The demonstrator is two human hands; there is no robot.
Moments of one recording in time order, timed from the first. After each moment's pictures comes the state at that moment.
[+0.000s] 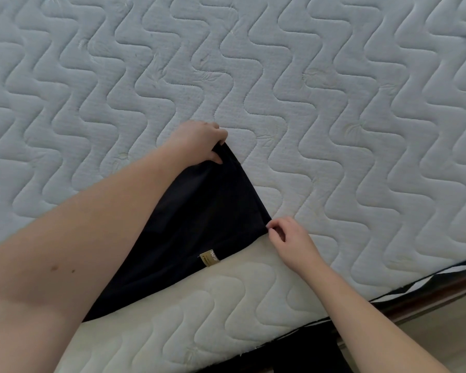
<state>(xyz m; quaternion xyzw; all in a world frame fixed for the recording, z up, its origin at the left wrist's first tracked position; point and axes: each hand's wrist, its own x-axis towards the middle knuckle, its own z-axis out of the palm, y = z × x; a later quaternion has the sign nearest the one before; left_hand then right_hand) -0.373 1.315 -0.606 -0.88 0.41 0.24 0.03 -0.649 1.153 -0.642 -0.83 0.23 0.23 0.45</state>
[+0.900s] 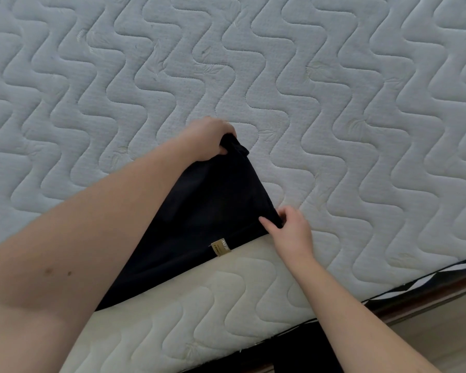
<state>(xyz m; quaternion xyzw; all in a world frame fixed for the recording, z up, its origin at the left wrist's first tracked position) -0.386 1.301 -0.596 -0.89 0.32 0.32 -0.08 -0.636 1.170 -0.636 -0.83 0.35 0.17 0.41</state>
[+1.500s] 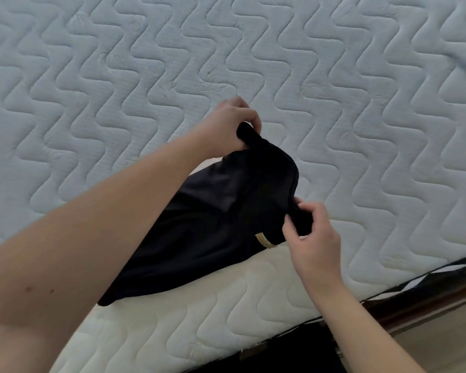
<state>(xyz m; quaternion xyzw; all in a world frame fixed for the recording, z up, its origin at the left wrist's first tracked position) -0.404 1.279 -0.520 -0.87 0.32 0.24 -0.27 -0.652 1.170 -0.534 -0.81 0.31 -0.06 0.49</state>
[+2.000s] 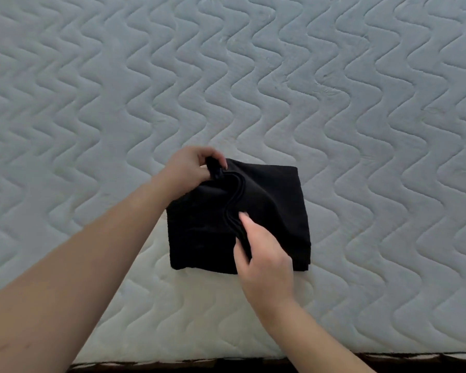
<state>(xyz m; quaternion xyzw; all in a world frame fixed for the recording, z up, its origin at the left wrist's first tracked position) -0.462 1.553 -0.534 -0.85 -0.01 0.26 -0.45 -0.633 1.386 -0.518 -0.91 0.04 0.02 0.41</state>
